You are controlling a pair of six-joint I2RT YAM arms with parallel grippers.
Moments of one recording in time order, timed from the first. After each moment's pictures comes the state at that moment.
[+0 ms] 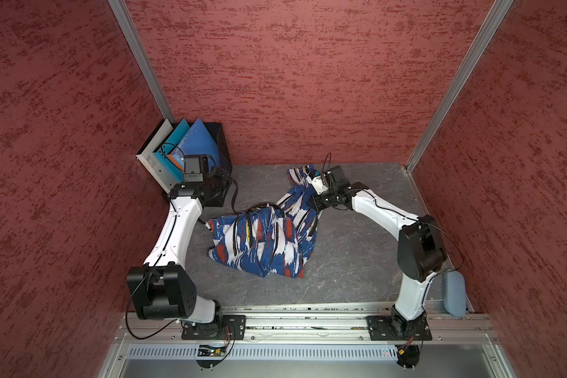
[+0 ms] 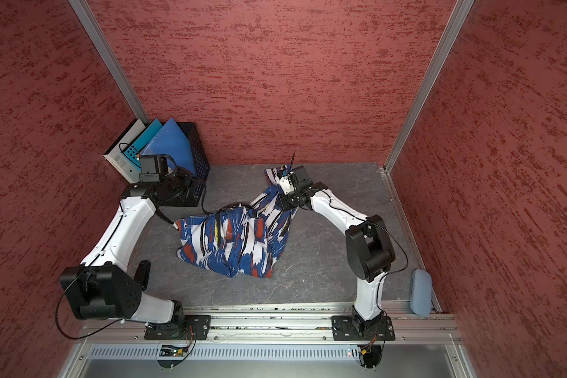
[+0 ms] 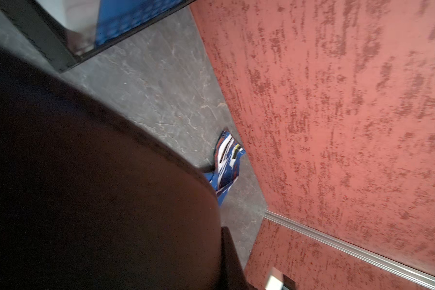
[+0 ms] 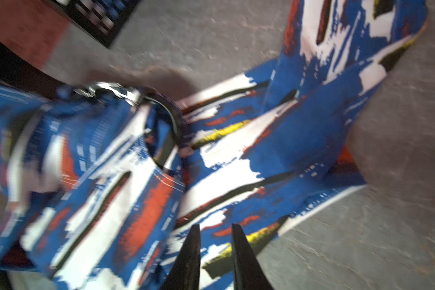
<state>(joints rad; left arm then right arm) 0.05 1.46 1.35 -0.60 0.28 -1.13 0.49 1.87 1.53 -0.50 -0.38 0.14</state>
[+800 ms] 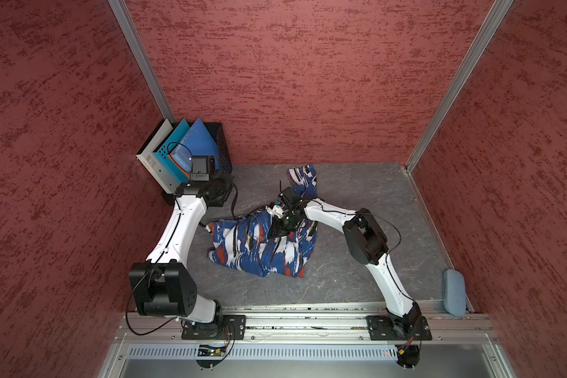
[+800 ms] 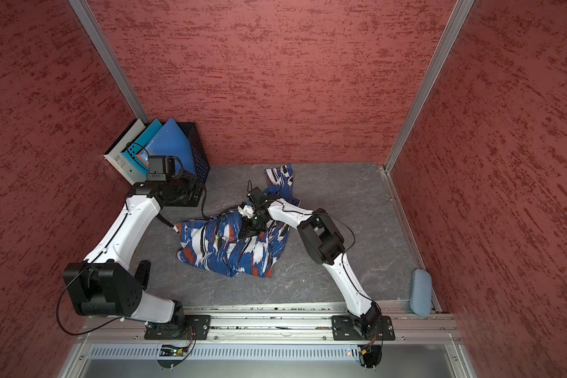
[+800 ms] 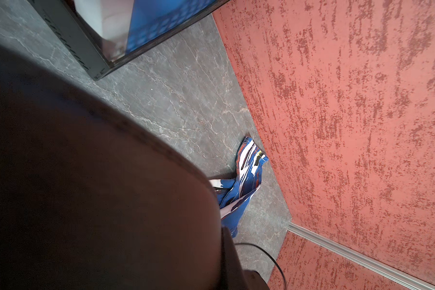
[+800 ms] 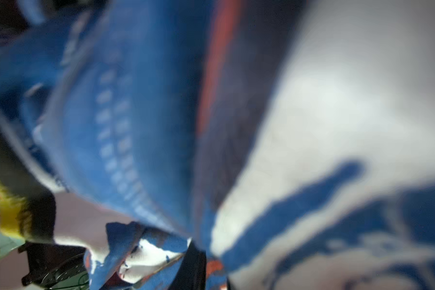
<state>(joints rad) 0.01 1.47 1.39 -0.65 0.18 -1.11 0.70 2.39 1.91 -0.75 -0.68 0.43</state>
